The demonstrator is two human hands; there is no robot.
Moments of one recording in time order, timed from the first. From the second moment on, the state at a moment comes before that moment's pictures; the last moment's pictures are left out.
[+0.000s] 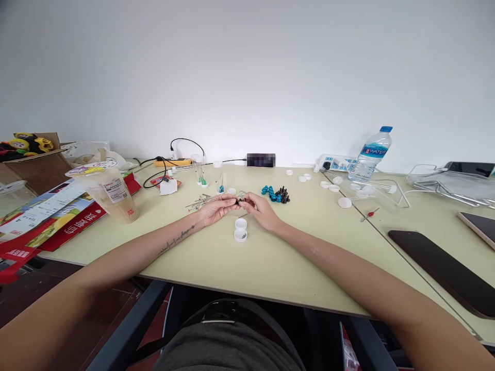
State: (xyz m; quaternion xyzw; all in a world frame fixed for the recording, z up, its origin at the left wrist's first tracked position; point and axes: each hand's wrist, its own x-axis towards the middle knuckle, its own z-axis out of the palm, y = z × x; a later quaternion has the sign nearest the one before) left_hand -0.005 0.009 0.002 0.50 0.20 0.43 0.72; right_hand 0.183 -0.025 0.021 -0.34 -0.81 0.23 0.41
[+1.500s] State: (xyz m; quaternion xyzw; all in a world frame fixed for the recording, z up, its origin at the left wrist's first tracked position) left_hand 0.000 0.001 0.007 0.51 0.19 0.43 0.72; right_hand 0.184 -0.018 0.015 -0.35 -0.82 0.22 0.38
